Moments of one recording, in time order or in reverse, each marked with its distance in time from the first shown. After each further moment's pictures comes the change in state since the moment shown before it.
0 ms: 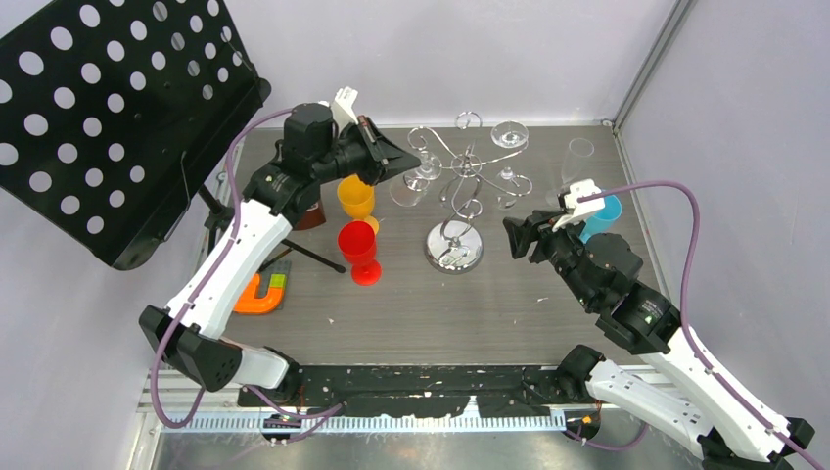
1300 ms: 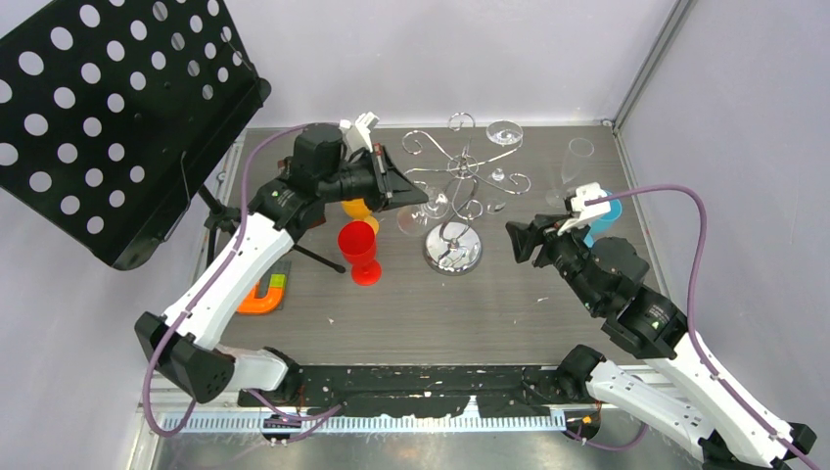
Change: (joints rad) left arm -0.047 -0.038 -0.101 -0.027 0.147 0.127; right arm 0.000 -0.032 0.002 -0.037 -0.010 0.028
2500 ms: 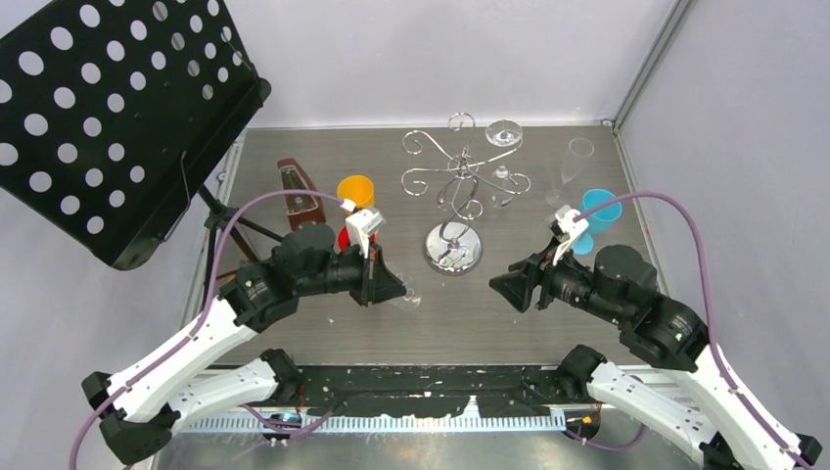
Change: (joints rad) left arm -0.298 -0.475 -0.452 -0.097 -0.227 0.402; right arm -0.001 -0.050 0.080 -0.310 -0.473 0.136
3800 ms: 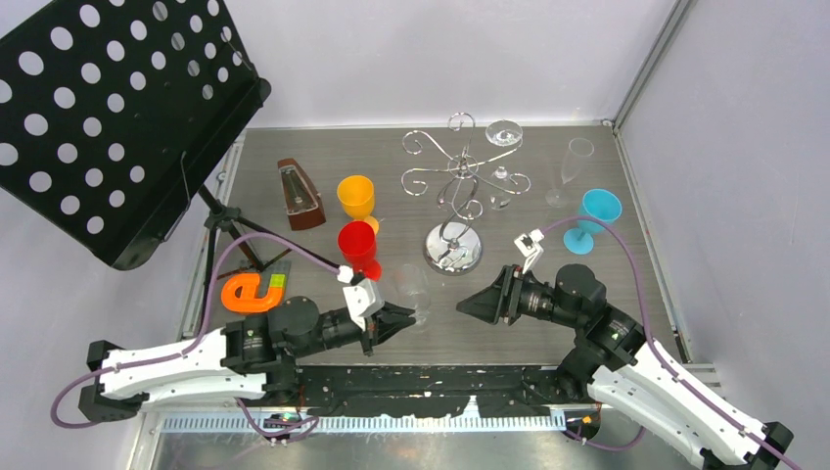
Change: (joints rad) left arm -0.503 -0.298 -0.384 0.438 -0.458 0.359; right arm 0.000 -0.072 -0.478 0.459 -0.280 0.566
